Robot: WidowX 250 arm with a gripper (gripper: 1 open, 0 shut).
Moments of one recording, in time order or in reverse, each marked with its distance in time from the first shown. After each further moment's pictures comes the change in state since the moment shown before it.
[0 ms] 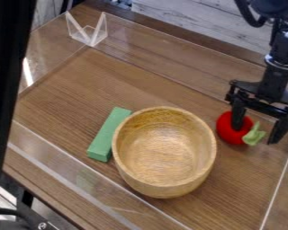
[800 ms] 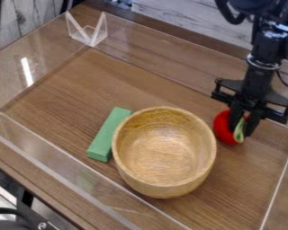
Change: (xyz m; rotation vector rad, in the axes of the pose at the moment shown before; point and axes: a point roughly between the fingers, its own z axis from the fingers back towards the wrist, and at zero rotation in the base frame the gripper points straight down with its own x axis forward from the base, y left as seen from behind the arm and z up) arm -0.010 0.016 0.003 -0.009 -0.033 -0.059
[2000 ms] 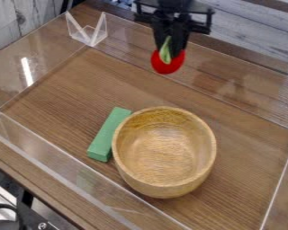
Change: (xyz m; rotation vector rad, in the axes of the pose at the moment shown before) arm -0.022 0.114 0.095 -0.052 -0.127 0.052
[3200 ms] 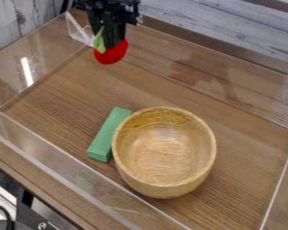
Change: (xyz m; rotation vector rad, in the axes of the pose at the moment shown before) arm -0.029 0.073 0.017 0.002 0.001 -0.128
